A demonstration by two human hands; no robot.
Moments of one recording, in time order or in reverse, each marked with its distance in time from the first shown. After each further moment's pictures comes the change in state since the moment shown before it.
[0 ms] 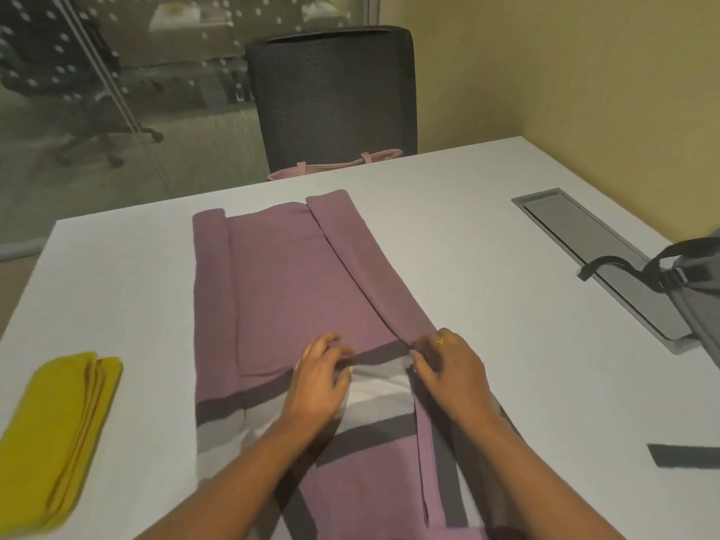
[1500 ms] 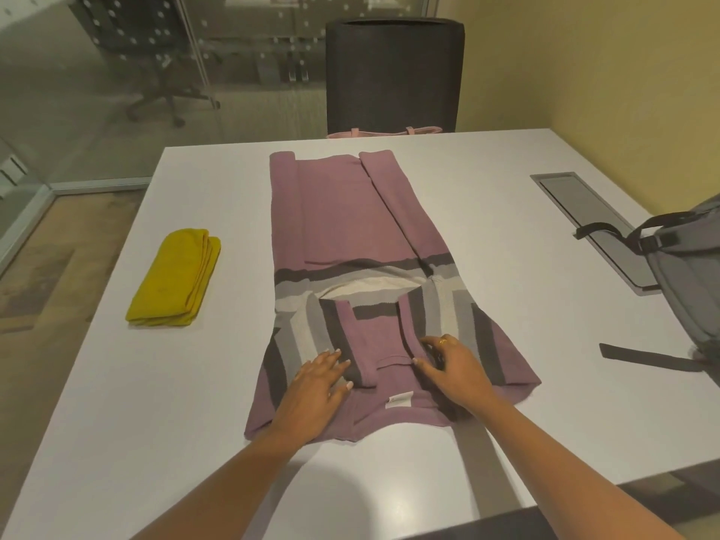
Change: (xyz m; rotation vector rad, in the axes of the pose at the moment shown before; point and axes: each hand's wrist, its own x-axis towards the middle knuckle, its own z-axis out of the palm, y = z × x) left_hand -0.227 -0.017 0.001 0.140 -0.196 -0.097; right_hand -0.164 -0.014 -0.005 -0.054 -0.344 -0.015
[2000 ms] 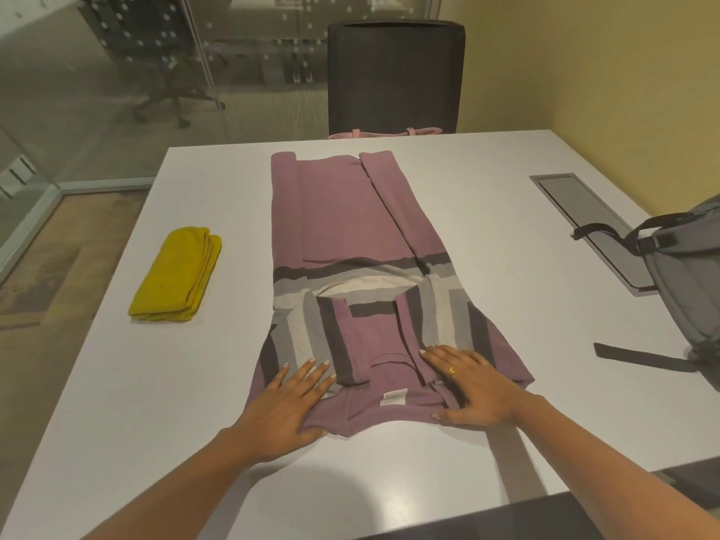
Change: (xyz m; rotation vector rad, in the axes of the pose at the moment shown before) left_hand -0.029 -0.034 -0.014 0.507 -0.204 0.150; right_hand -0.018 0.044 -0.030 -0.398 -0.398 -0.375
